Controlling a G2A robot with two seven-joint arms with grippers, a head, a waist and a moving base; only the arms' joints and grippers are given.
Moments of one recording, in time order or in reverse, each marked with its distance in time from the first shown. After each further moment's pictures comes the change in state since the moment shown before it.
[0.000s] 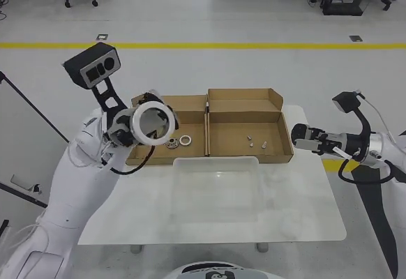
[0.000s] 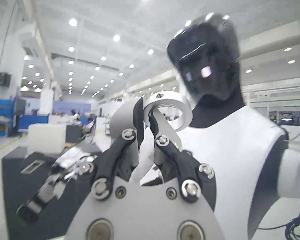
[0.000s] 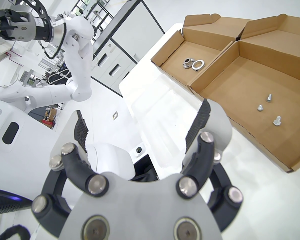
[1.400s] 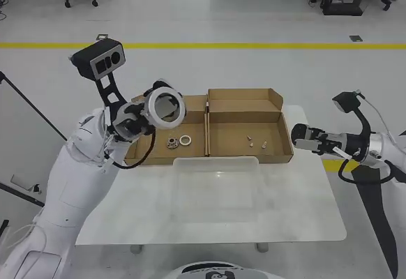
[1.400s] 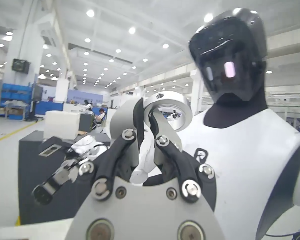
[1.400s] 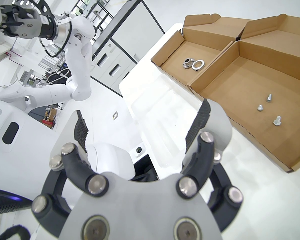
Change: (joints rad) left arm -0.003 0.007 -0.016 0.016 0.068 0.096 0.082; right arm 0.000 0.000 0.000 0.000 0.000 0.000 0.000
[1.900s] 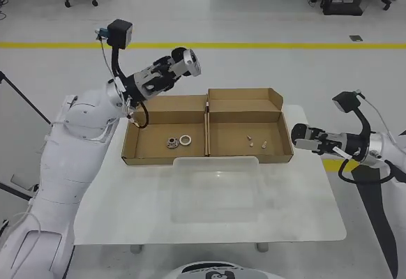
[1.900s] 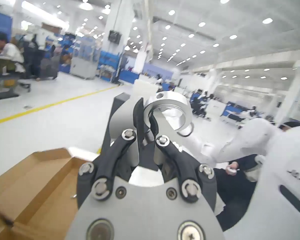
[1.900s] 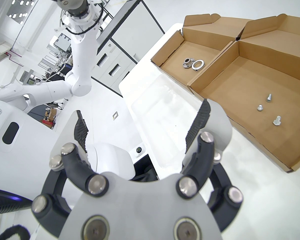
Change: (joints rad) left arm -0.159 -0.013 -0.017 0.245 0.549 0.262 0.107; right arm 0.000 0.000 0.000 0.000 0.000 0.000 0.000
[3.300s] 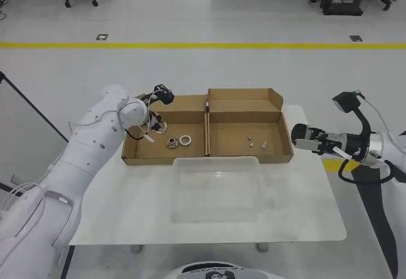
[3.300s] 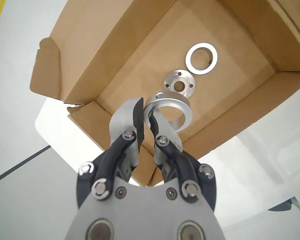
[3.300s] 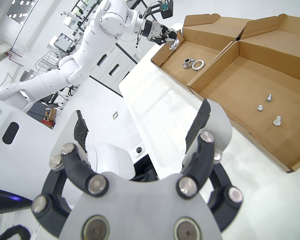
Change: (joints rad) left arm -0.276 -0.057 0.434 0.547 0.932 0.205 -0.461; right arm 0.000 0.000 0.000 0.000 0.000 0.000 0.000
